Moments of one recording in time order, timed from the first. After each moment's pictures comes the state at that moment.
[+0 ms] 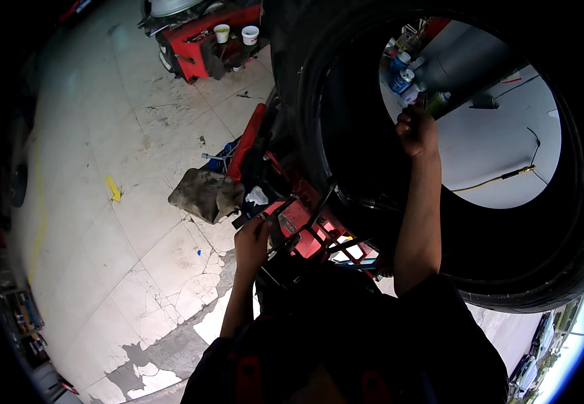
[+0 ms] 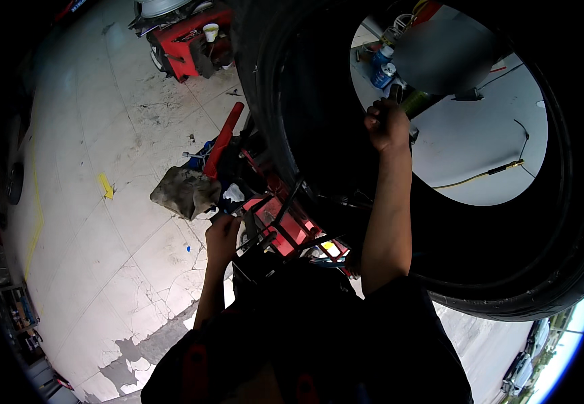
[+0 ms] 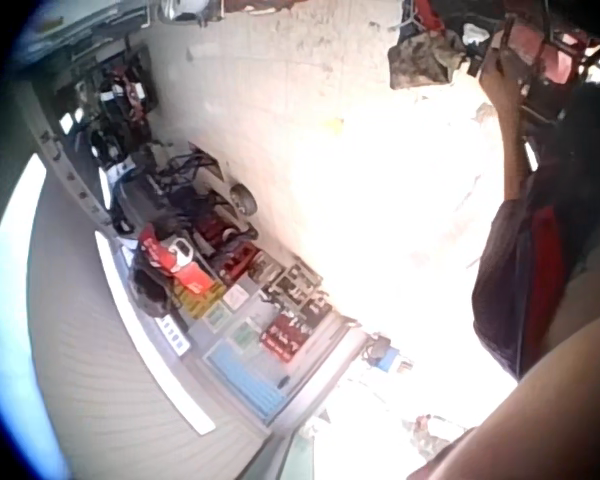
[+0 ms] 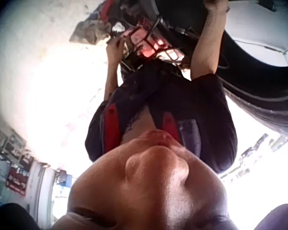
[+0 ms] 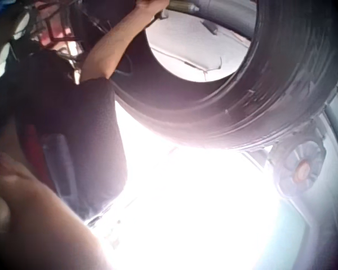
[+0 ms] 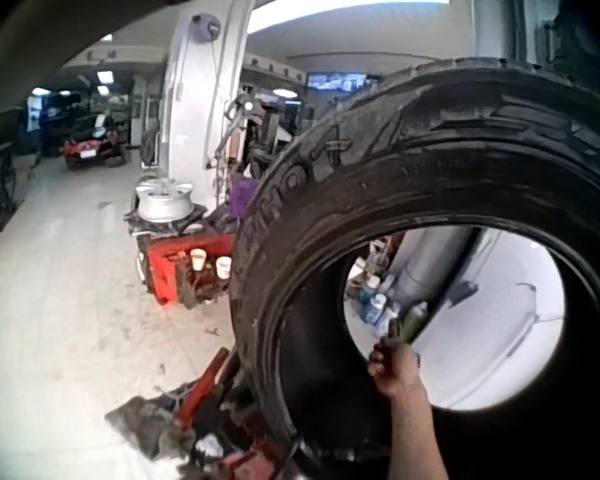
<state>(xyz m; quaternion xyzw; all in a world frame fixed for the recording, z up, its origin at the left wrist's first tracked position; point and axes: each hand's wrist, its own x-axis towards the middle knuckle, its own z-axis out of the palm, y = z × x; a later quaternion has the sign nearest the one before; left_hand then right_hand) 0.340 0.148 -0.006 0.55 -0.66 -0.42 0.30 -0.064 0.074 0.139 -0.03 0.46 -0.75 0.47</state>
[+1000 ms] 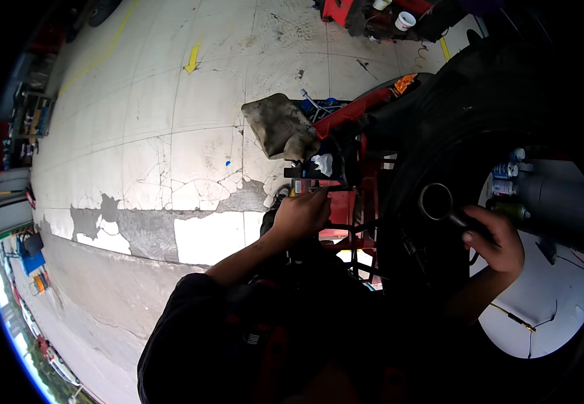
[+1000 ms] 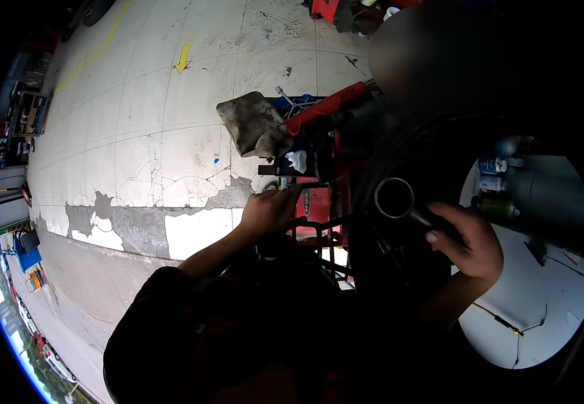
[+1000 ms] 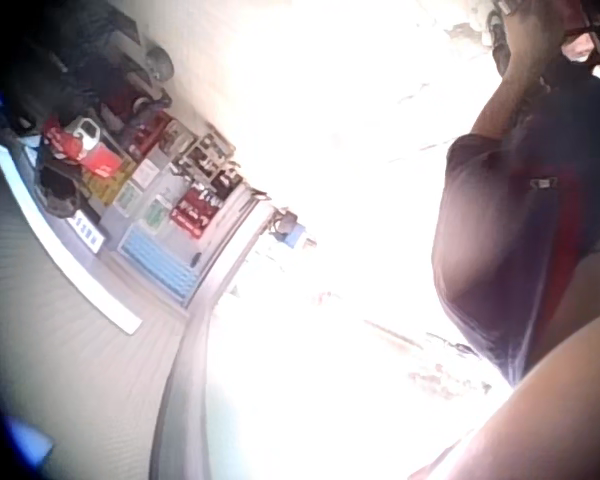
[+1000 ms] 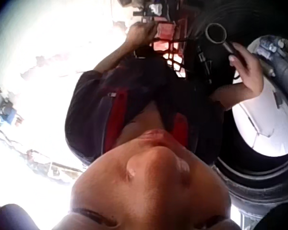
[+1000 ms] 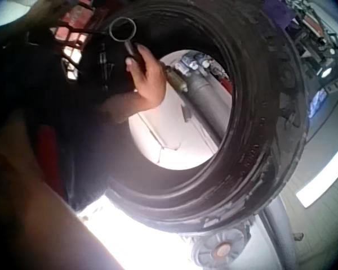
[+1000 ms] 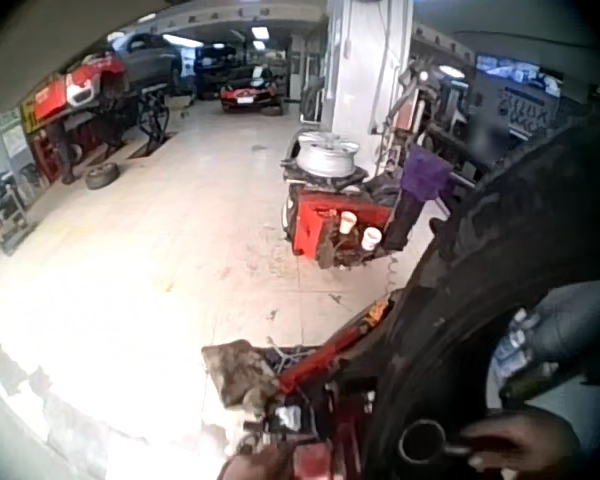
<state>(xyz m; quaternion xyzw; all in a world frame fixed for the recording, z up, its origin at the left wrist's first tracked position) 0.312 0.163 -0.003 0.57 -0.74 -0.21 0.30 -0.005 0.071 0.242 -0.75 0.45 -0.07 0.48</state>
